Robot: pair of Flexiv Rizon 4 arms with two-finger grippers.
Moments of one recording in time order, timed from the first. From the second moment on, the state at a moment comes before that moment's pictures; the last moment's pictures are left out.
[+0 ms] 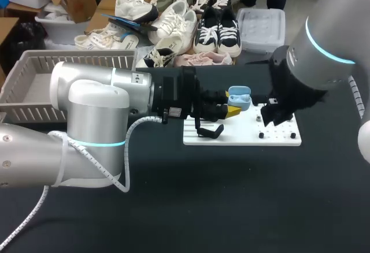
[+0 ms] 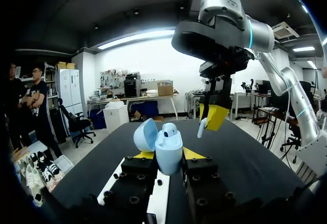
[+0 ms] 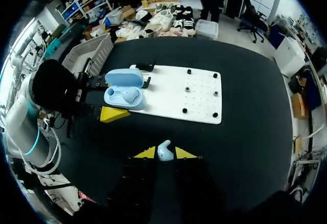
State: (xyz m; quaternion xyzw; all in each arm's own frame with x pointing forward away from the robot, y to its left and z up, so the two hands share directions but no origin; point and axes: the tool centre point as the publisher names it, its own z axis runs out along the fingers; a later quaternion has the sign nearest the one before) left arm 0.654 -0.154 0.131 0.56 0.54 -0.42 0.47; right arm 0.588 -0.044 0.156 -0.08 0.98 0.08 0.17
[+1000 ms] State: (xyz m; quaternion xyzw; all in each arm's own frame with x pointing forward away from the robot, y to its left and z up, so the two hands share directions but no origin) left arm 0.654 -0.154 0.131 0.56 0.54 -0.42 0.47; right arm 0.621 0.023 0.214 -0.26 0.93 0.14 0.20
